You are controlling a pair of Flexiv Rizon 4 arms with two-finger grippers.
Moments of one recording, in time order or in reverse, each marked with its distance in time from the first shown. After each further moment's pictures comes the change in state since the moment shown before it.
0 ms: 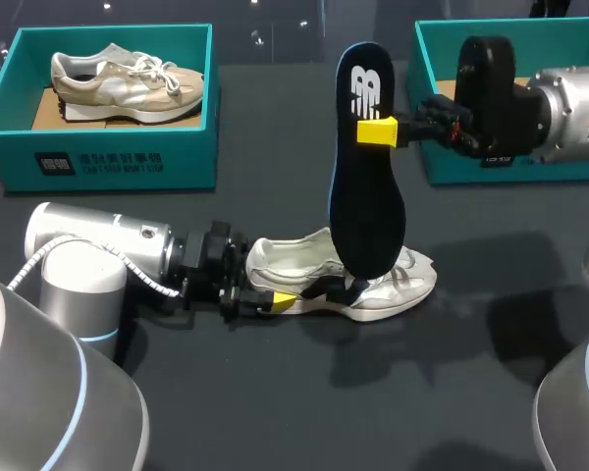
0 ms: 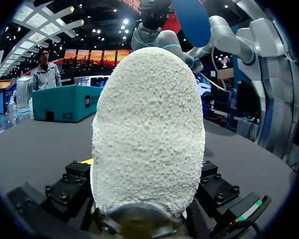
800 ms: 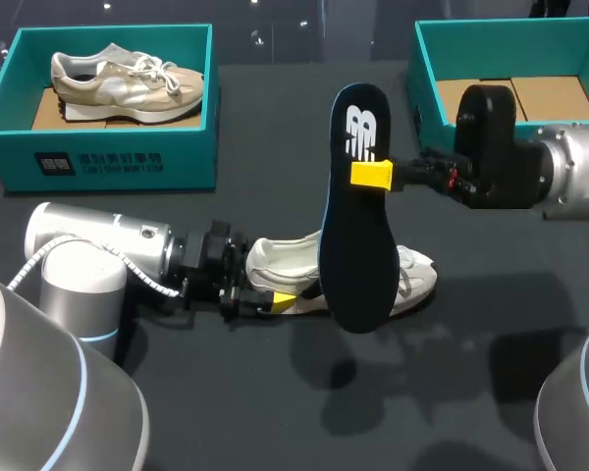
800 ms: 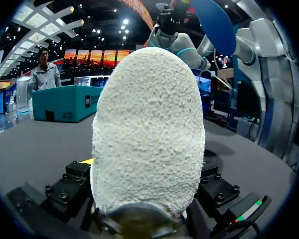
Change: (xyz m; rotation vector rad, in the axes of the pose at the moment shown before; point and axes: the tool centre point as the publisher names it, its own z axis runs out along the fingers) left arm 0.000 0.000 0.000 0.000 0.000 0.000; right arm 0.036 -0.029 0.015 -0.070 -0.045 0.123
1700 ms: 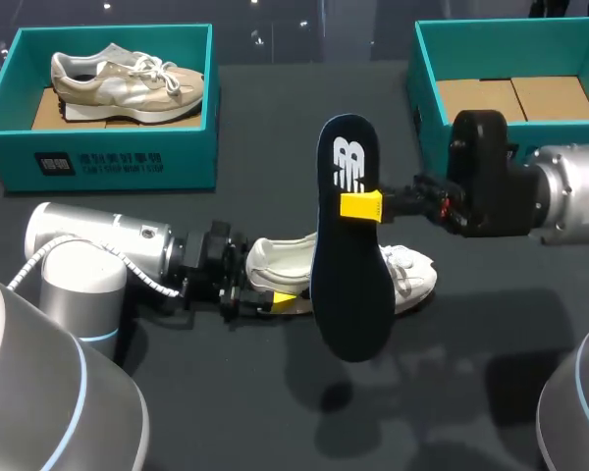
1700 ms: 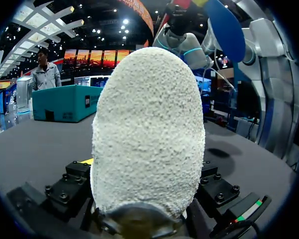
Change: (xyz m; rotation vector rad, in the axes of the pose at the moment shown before) left arm 0.000 0.000 0.000 0.000 0.000 0.000; right arm 0.021 -0.026 0.013 0.043 -0.016 -0.018
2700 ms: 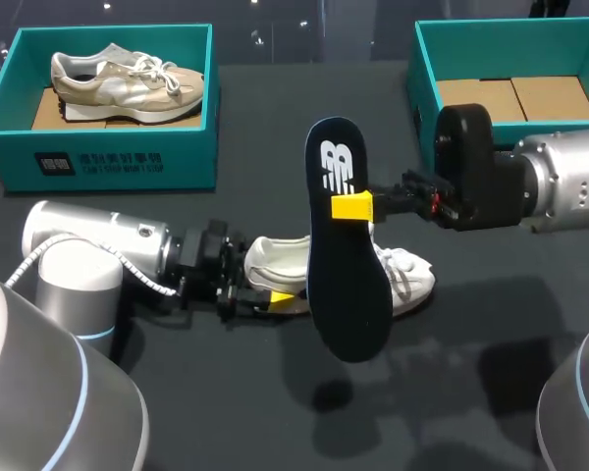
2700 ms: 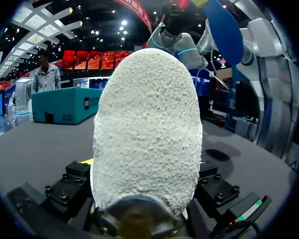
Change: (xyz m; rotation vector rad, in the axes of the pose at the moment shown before) left arm 0.001 -0.004 -0.005 0.009 0.009 0.012; right arm -0.004 -0.003 0.007 0.054 0.034 0.023
